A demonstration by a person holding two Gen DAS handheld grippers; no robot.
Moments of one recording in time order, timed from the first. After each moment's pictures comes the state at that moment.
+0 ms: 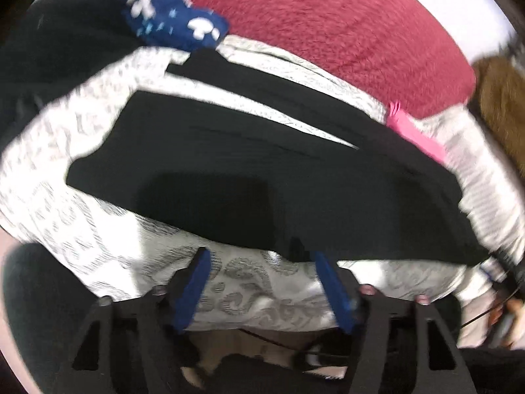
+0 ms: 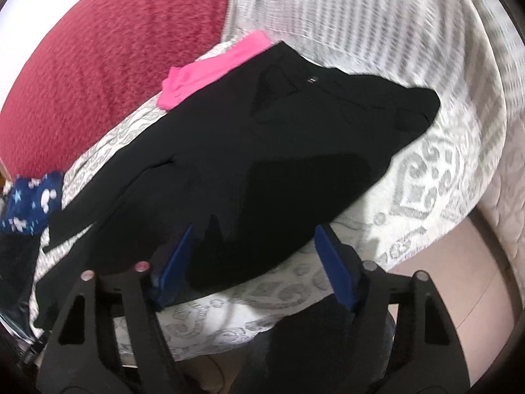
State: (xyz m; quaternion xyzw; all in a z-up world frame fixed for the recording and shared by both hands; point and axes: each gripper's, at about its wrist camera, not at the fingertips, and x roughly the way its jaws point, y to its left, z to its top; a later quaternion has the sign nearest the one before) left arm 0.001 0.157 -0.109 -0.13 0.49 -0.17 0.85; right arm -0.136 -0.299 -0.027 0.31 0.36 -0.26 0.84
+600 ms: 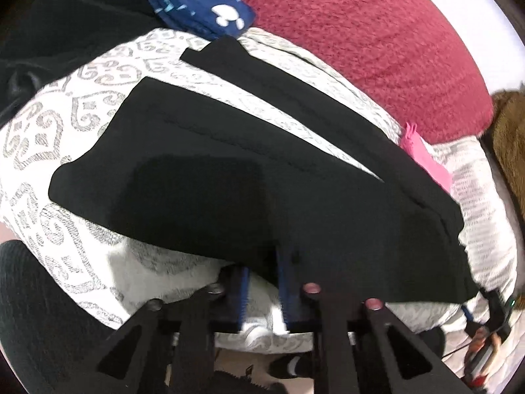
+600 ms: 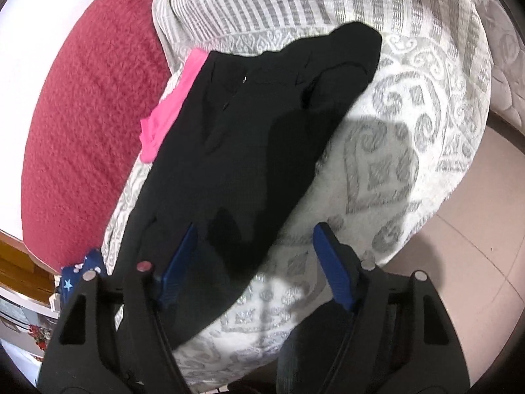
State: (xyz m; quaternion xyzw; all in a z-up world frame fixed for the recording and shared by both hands) left arm 0.039 0.166 -0.117 -0.18 0.51 -0.15 0.83; right arm -0.172 -0.366 -0.050 0.49 0.28 -0.25 0.79
